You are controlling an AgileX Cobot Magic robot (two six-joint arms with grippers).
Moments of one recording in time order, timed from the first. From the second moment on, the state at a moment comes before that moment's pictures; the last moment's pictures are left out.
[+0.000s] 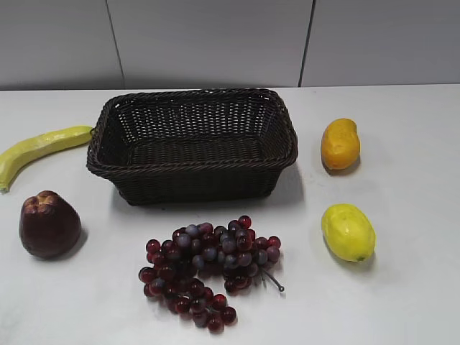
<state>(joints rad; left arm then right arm) -0.17 0.02 -0.47 0.02 1.06 -0.01 0.11 0.23 -0.50 0.05 1.05 0.10</state>
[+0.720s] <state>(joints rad) -0.17 0.18 -0.51 -0.07 1.05 -0.01 0.11 0.23 -0.50 0.05 1.05 0.10</state>
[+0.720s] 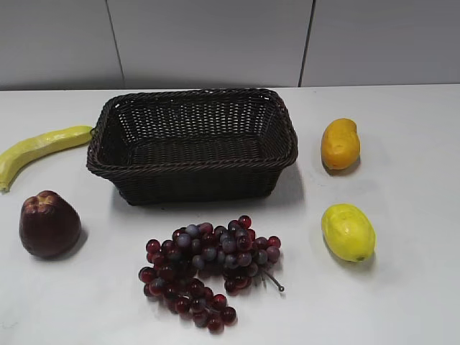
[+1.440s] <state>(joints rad) -0.17 1.00 -0.58 -0.25 0.72 0.28 0.11 0.23 -0.50 0.05 1.05 0.10</state>
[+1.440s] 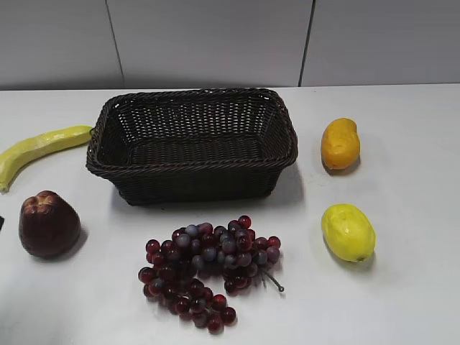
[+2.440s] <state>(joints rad) -0.17 1.75 -0.97 -0.22 0.78 0.35 0.11 0.23 -0.50 0.05 1.05 0.10</state>
